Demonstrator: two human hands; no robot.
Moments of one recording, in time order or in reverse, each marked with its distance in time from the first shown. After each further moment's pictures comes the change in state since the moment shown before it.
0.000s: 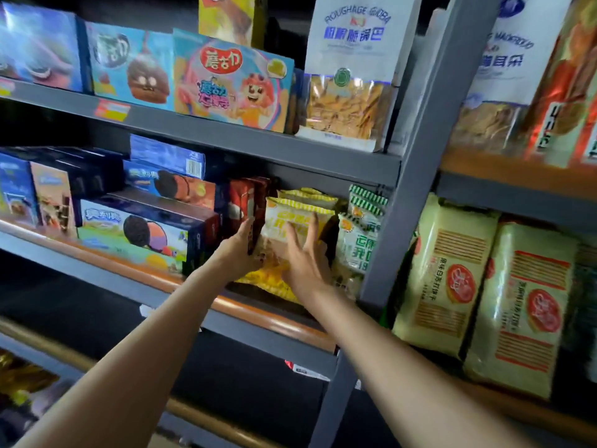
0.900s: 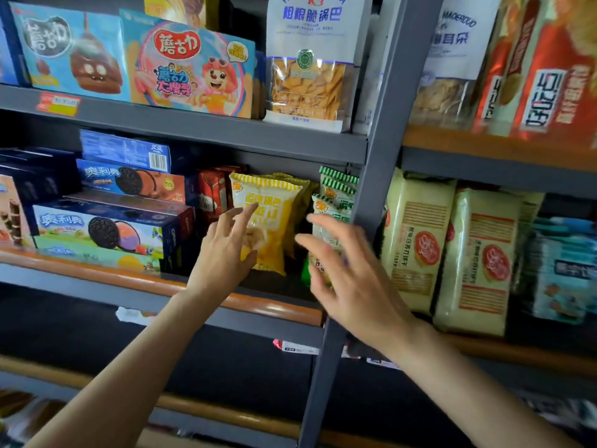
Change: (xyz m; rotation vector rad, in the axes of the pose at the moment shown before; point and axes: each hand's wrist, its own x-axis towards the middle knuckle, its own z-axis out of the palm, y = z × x) left_hand -0.043 0.008 0.014 0.167 0.328 0.494; right_hand -0.119 0.024 -0.086 -0.005 0.584 -0.515
